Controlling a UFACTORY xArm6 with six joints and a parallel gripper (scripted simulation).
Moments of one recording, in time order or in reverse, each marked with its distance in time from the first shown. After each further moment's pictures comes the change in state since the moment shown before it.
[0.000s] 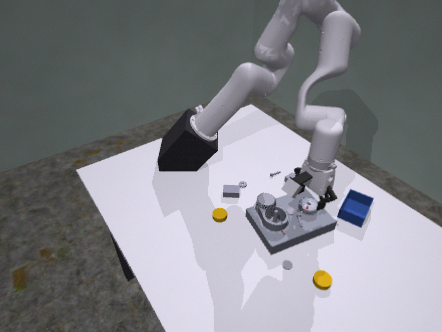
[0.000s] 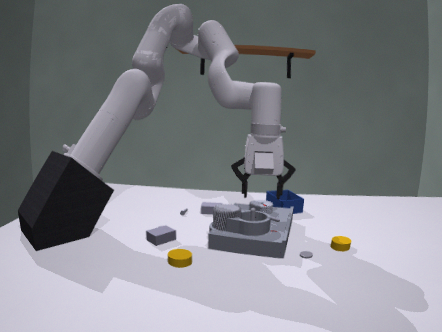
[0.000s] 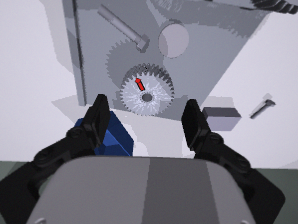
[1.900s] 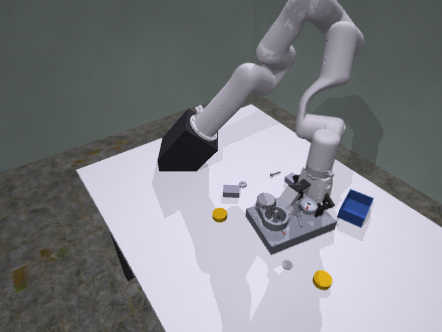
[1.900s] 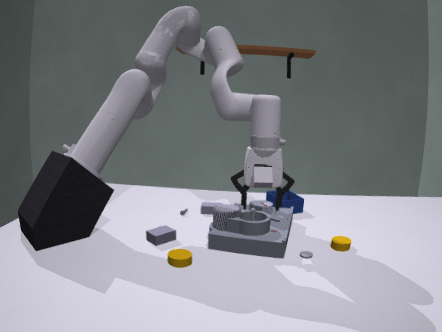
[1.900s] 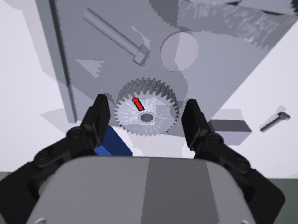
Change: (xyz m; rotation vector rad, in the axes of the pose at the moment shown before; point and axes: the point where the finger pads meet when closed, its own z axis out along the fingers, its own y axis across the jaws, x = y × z) arm 0.000 0.000 0.032 0.000 0.000 0.000
